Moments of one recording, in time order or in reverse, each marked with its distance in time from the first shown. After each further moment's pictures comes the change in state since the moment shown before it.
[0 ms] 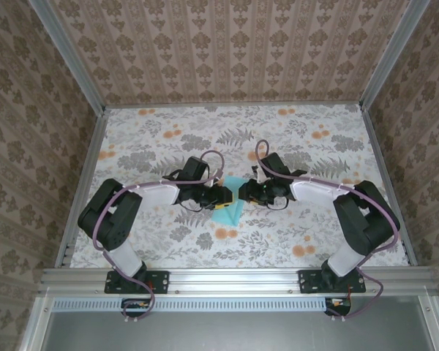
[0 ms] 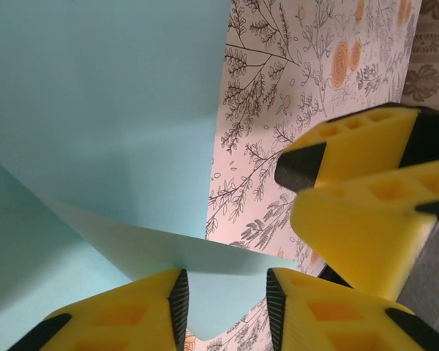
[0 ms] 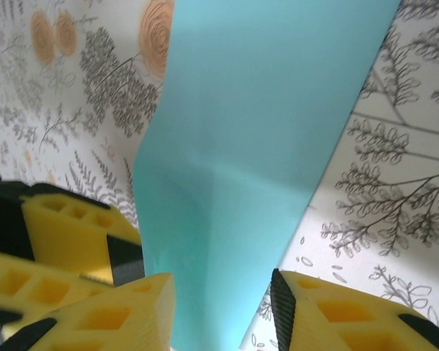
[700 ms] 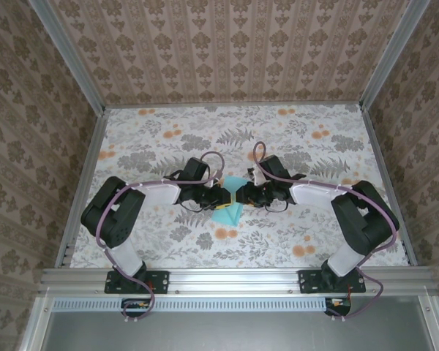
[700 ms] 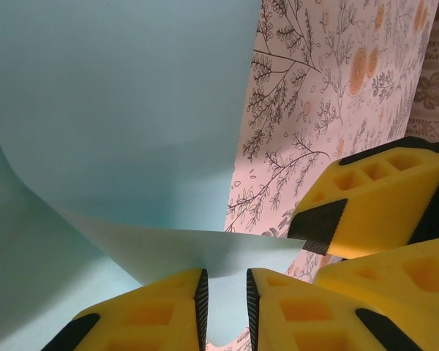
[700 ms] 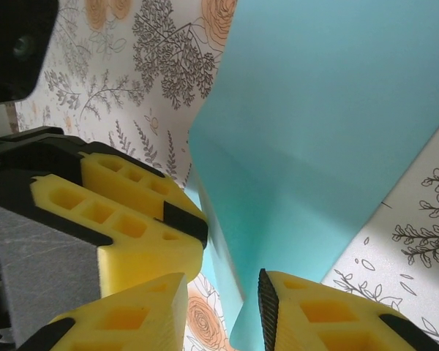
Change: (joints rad) left arm 0.006 0.028 0.000 0.013 -0.010 -0.011; right arm 0.013 0.018 -0.037 0.108 -0.101 -0.023
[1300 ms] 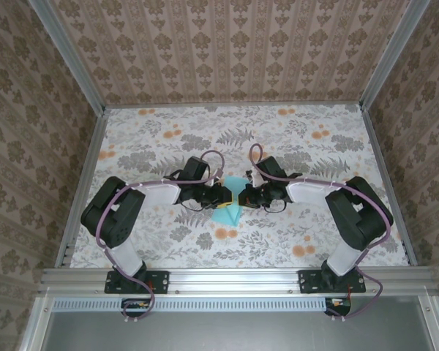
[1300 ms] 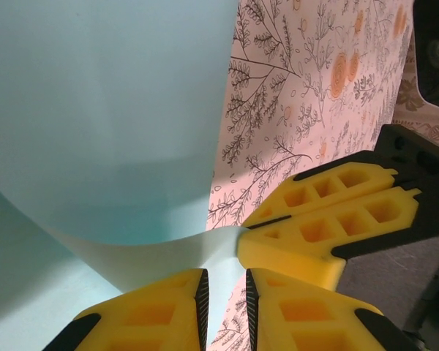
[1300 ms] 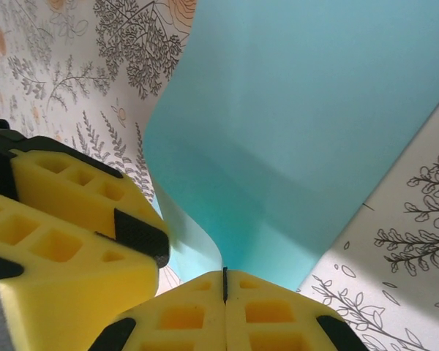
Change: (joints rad) left arm 0.000 -0.001 0.000 0.035 0.026 -0.027; right arm 0.006 0.049 0.030 -0.048 0.019 -0.037
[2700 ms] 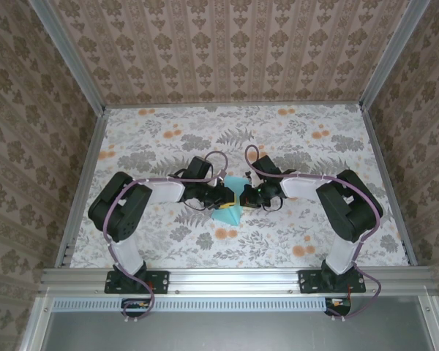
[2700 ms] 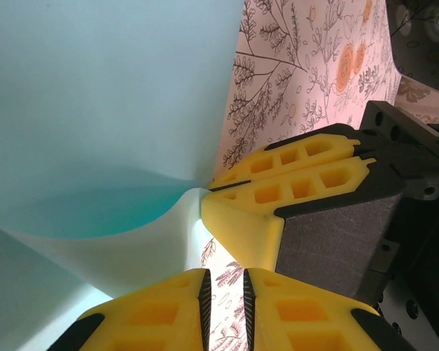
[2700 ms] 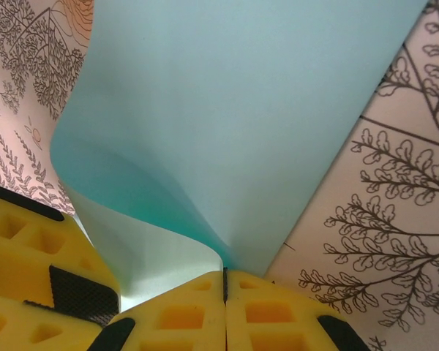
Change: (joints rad) left arm -0.009 0.073 0.039 0.007 0.039 -0.002; right arm 0.000 0.093 0.069 -0.086 0.085 -0.042
